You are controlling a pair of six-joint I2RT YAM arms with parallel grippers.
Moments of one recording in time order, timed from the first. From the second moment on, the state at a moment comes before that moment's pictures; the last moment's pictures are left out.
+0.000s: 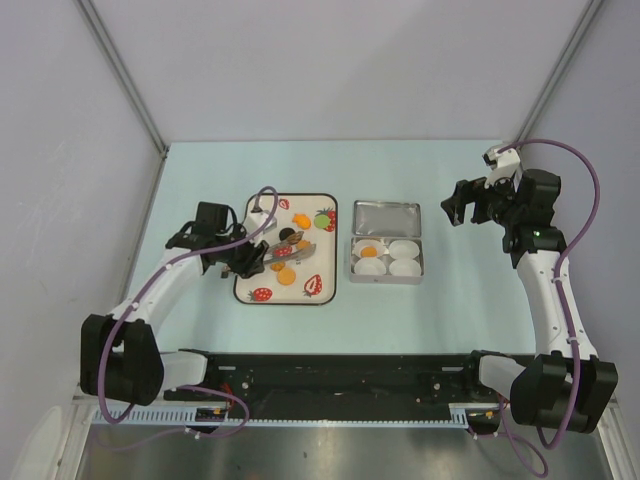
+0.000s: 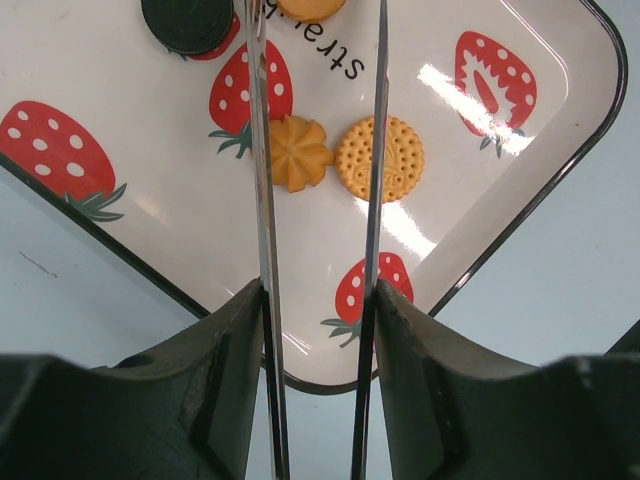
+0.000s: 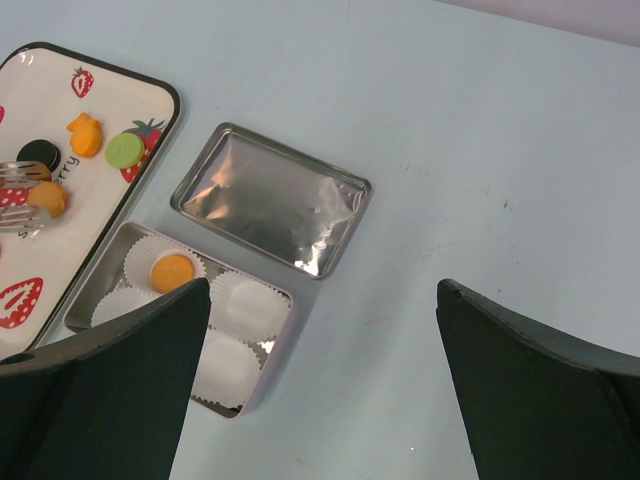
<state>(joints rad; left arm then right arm) -0.18 1.25 0.84 -0.58 0.45 0.55 -0.12 1.13 1.01 -0.28 -0.52 -0.15</state>
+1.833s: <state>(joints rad) -0.27 1.18 0.97 -0.62 0.61 0.50 -0.13 1.13 1.01 -0.28 -0.53 -0.15</state>
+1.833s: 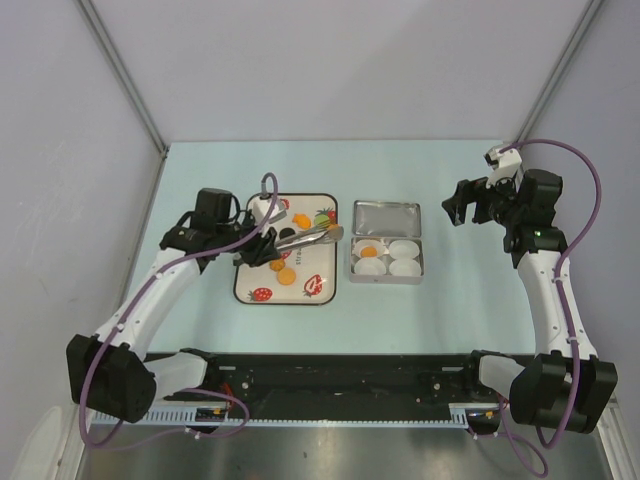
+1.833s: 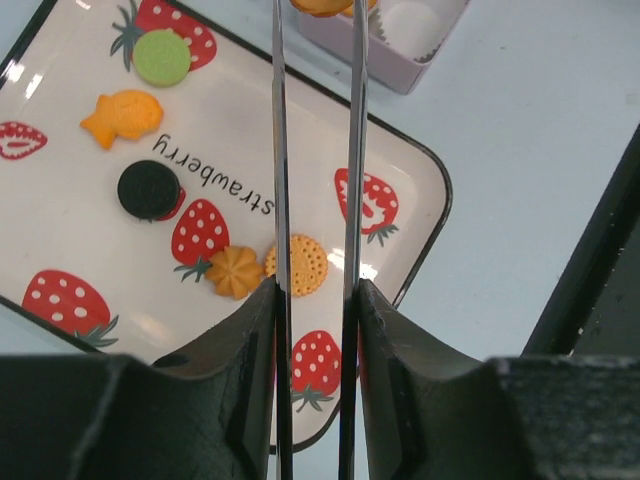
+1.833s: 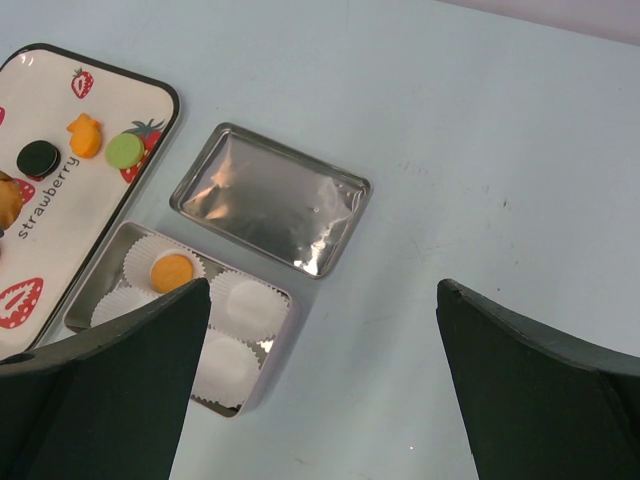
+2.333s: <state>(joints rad) -0.48 1.34 1.15 -0.63 0.60 0.48 -0.14 1.16 1.01 -0.28 -0.54 -0.15</state>
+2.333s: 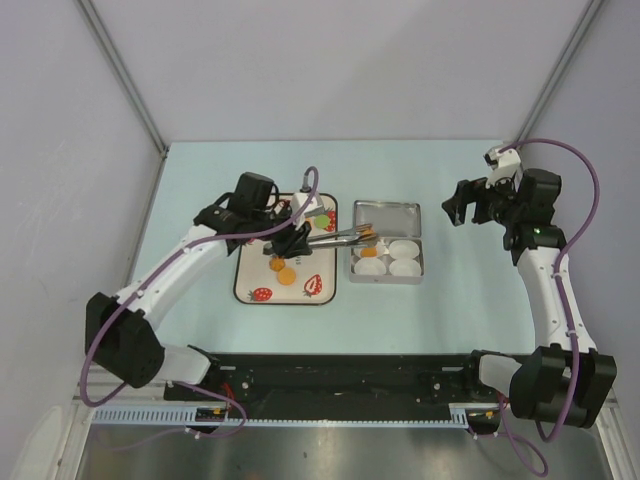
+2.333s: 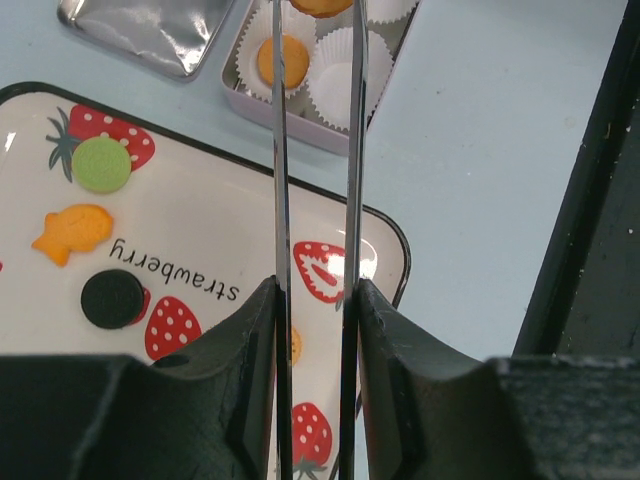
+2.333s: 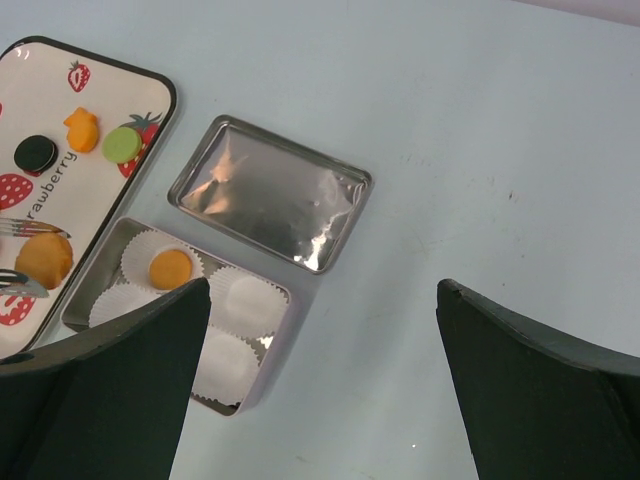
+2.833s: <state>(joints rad) -0.62 1.61 1.34 -0.58 0.53 0.45 -0.16 1.17 1.01 -0.29 -0.54 -0.15</state>
